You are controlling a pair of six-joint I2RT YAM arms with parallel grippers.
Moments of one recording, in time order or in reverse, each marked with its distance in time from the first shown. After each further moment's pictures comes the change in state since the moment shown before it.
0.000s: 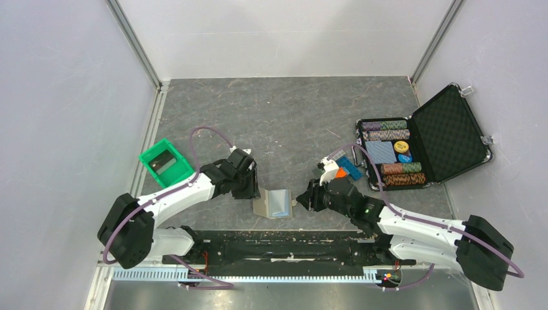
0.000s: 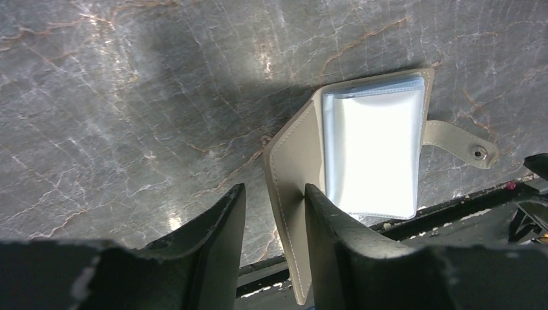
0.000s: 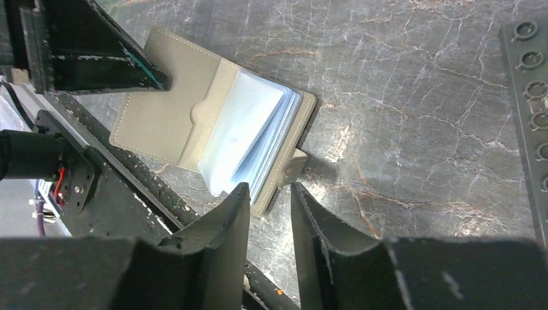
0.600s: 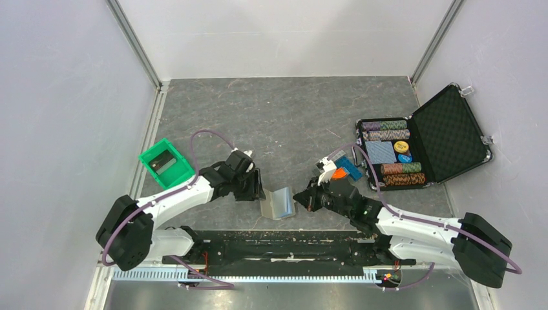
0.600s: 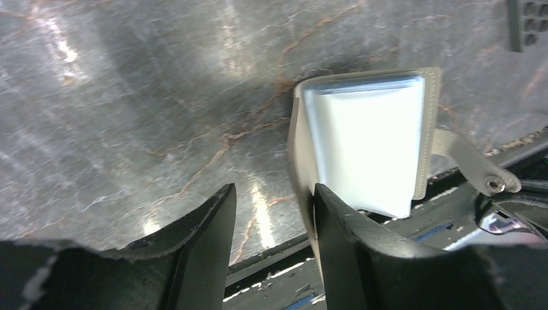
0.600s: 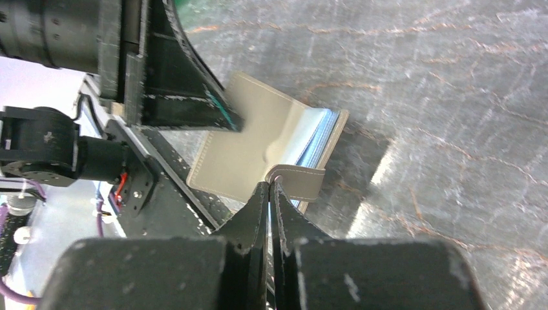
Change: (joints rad) left arm 0.000 -0.020 -0.043 0.079 0.085 -0.015; right arm 0.018 0.025 -0.027 0.163 -0.046 0.033
